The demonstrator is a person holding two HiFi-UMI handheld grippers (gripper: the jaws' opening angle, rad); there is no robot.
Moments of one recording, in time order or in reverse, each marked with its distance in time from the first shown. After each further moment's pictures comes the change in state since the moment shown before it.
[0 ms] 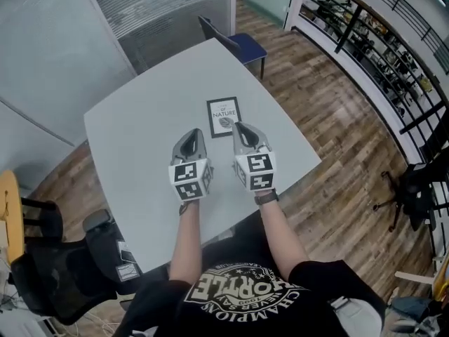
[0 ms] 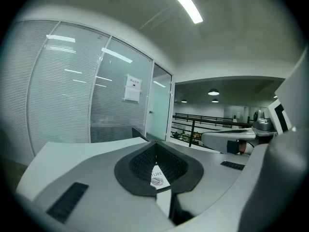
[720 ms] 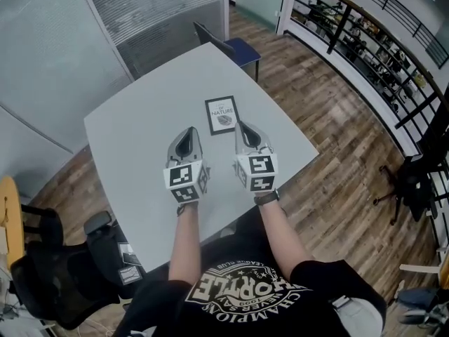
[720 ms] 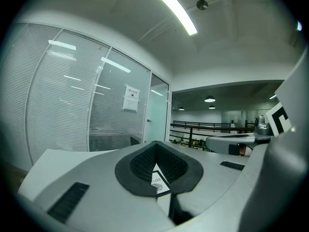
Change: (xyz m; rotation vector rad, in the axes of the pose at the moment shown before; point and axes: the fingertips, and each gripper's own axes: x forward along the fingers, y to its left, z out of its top) left arm -0.042 0.011 0.023 0.019 -0.111 -0.029; right arm -0.033 0.019 0.015 0.004 -0.078 -0.094
